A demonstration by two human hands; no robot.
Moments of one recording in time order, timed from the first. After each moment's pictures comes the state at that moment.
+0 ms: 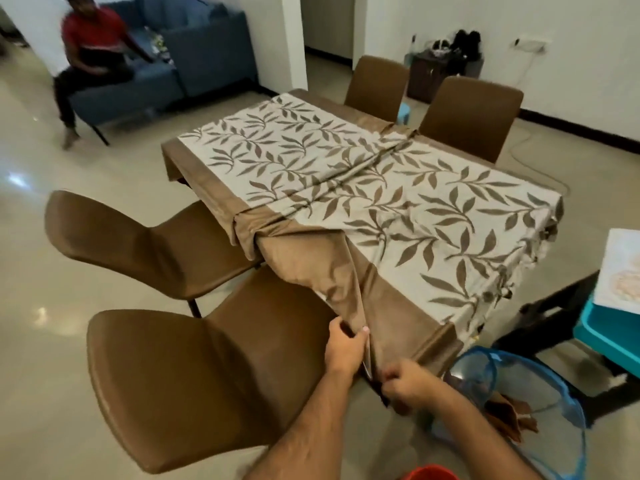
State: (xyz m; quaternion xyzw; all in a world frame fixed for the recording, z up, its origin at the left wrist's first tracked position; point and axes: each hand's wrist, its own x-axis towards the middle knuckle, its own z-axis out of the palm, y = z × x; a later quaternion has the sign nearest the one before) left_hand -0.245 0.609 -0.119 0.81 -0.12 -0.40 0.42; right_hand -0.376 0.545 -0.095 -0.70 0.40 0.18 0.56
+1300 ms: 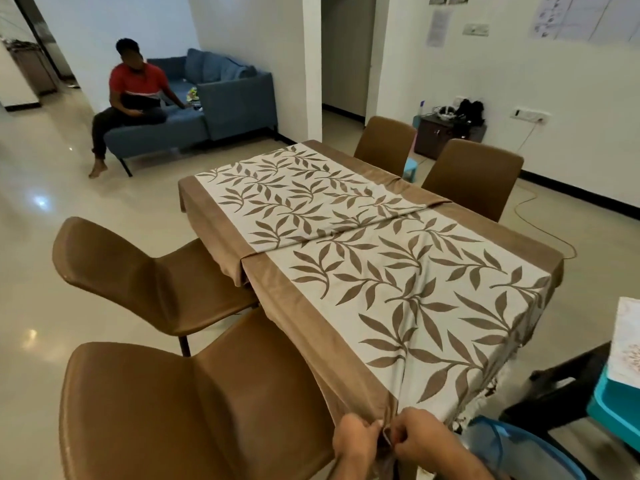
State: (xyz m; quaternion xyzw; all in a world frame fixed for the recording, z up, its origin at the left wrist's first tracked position) left_hand -0.284 0.588 -0.166 0.86 -0.09 -0.42 0.27; right_hand -0.381 0.491 -0.121 -0.83 0.38 0.25 0.32
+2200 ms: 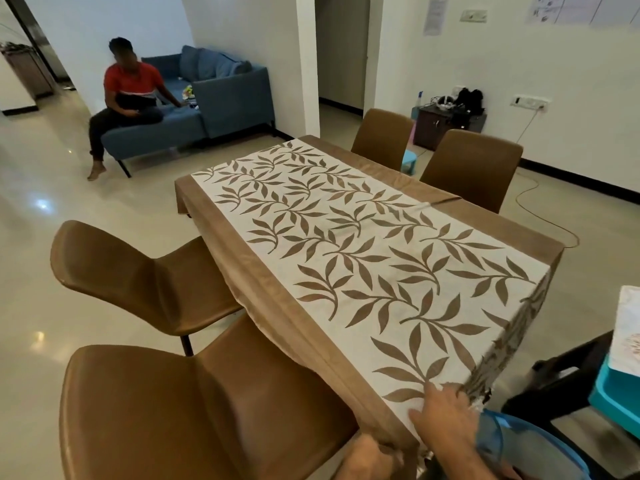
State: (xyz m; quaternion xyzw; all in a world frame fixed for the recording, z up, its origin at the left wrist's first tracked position) left_hand -0.317 0.618 -0.143 0.83 -0.24 -0.45 0.24; right_hand -0.396 0.482 -0.140 -0.82 0.56 0.11 0.12
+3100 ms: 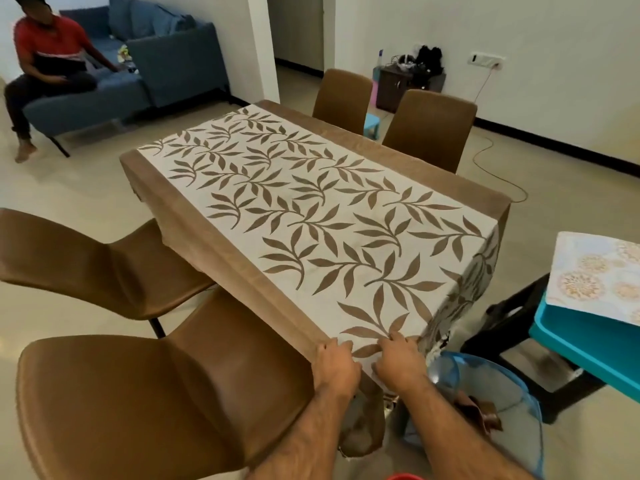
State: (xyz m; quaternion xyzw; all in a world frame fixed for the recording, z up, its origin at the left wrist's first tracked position) left_hand -0.292 0.565 -0.126 0.88 -0.40 -0.24 0.10; right_hand -0.391 0.484 -0.135 -0.84 0.50 0.10 0.18
